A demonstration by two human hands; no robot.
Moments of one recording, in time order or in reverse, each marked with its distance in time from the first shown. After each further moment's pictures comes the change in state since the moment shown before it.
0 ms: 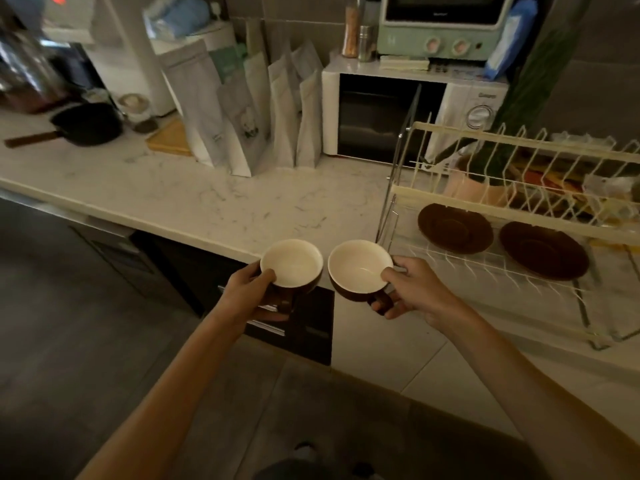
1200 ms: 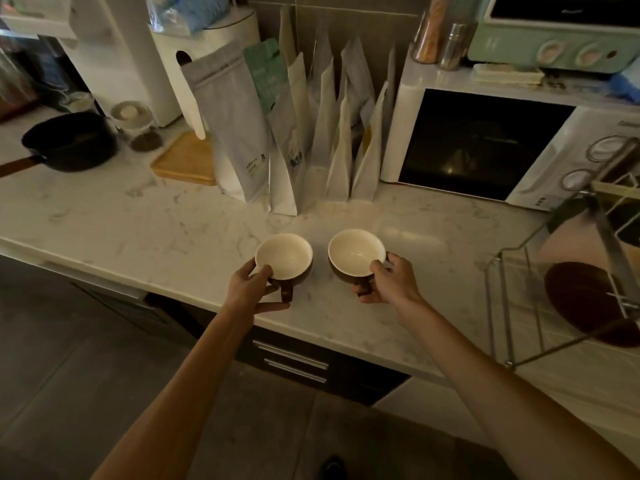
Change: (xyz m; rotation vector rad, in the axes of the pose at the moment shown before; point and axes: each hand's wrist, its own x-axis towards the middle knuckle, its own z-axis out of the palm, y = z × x) left_hand 0.258 0.056 -0.158 -0.168 0.067 -0.120; right_hand 0.240 -0.105 0.178 0.217 0.269 0.093
